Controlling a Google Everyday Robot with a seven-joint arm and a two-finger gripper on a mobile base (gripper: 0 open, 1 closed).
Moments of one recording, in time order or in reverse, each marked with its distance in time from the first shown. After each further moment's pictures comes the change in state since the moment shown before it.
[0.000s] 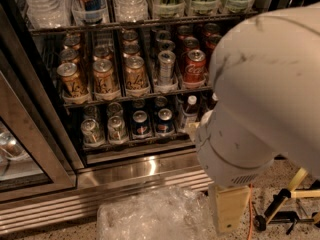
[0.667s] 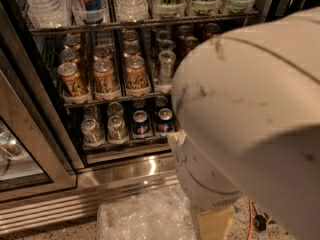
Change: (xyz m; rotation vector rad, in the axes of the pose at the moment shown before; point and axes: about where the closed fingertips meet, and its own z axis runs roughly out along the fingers) arm -0.039 0.018 -0.006 0.015 -0.002 -0.059
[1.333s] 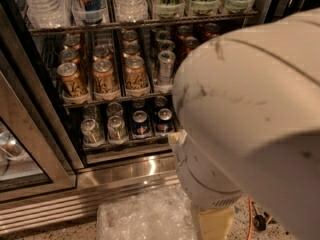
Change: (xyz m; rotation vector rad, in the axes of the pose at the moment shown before) arm 0.000 0.000 0.000 0.000 0.000 0.000
